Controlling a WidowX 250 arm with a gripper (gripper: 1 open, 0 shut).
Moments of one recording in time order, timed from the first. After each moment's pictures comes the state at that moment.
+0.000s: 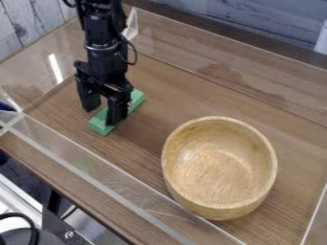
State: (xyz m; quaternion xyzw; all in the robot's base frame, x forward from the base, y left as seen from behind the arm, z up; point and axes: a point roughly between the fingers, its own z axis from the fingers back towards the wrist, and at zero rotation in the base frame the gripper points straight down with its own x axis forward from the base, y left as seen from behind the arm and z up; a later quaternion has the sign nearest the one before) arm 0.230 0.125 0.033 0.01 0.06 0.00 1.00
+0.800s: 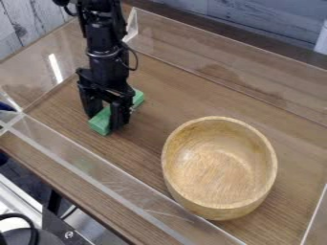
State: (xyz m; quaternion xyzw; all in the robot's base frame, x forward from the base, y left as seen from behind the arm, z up) arm 0.231 0.124 0.022 -0.01 0.07 0.01 1.00
